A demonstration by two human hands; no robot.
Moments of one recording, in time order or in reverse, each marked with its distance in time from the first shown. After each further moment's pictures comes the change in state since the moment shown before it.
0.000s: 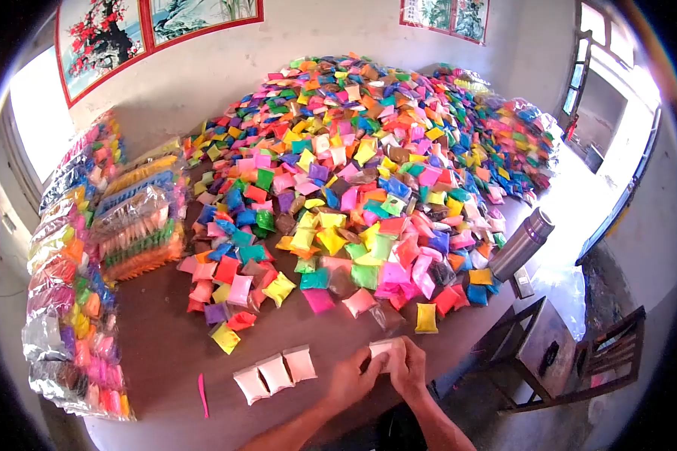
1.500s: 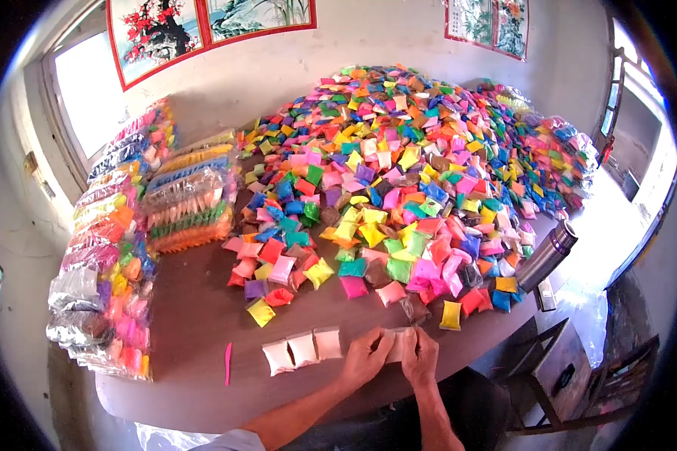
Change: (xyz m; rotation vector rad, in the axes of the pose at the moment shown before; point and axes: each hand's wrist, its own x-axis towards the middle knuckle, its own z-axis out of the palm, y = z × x) left_hand -0.002 -0.005 -0.007 -0.216 0.195 0.018; right_hand 0.005 0.004 0.013 -0.219 -0.005 -0.265
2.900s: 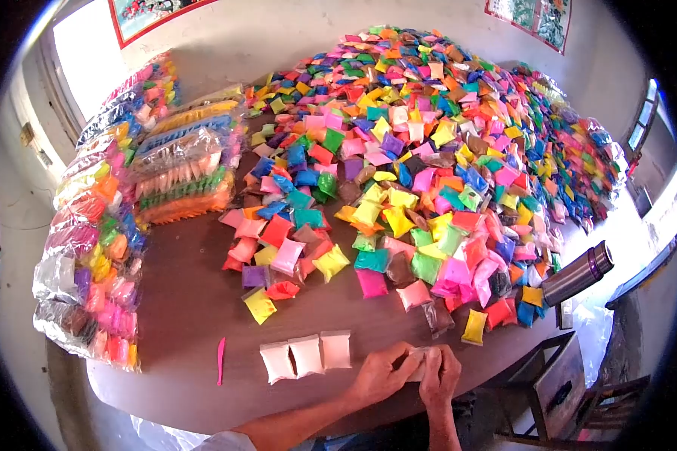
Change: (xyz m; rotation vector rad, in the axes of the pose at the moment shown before) left_hand 0.001 -0.001 0.000 -0.019 -0.124 -0.083; right_hand -0.005 -0.004 -0.007 0.056 -0.044 0.143
